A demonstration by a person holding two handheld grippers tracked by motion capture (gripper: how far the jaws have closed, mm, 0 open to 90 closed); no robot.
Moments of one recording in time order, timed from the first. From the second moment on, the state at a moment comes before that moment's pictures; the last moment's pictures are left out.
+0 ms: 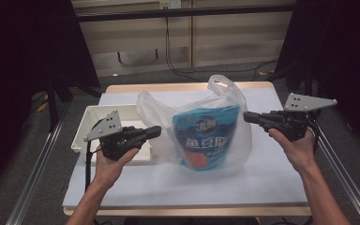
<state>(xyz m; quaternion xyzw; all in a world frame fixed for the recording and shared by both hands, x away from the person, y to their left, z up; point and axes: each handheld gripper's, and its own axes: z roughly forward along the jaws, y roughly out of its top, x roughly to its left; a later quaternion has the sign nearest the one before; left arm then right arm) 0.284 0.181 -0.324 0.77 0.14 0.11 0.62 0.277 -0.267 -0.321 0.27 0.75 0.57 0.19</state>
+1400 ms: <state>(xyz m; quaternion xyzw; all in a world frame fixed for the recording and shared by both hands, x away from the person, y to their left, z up) 0.239 0.175 -0.369 0.81 0.11 0.06 0.58 0.204 -0.268 -0.333 0.25 0.75 0.59 0.18</state>
